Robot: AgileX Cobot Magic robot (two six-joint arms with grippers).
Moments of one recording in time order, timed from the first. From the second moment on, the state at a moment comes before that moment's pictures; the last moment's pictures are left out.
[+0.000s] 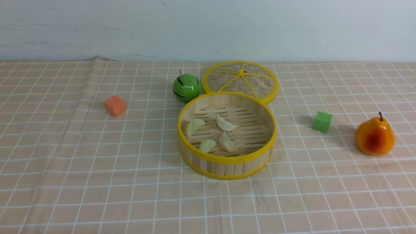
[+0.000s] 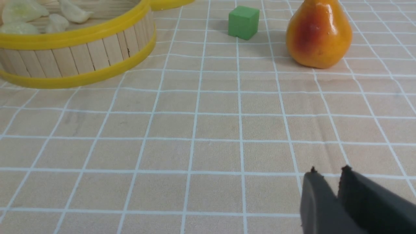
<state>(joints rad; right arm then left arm) 0.06 0.00 0.02 0.07 0.38 0.00 -0.03 -0.01 0.03 -0.04 0.39 -0.11</state>
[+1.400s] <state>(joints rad) 0.06 0.00 0.02 0.07 0.38 0.00 -0.03 -0.01 0.03 -0.04 0.39 -0.10</state>
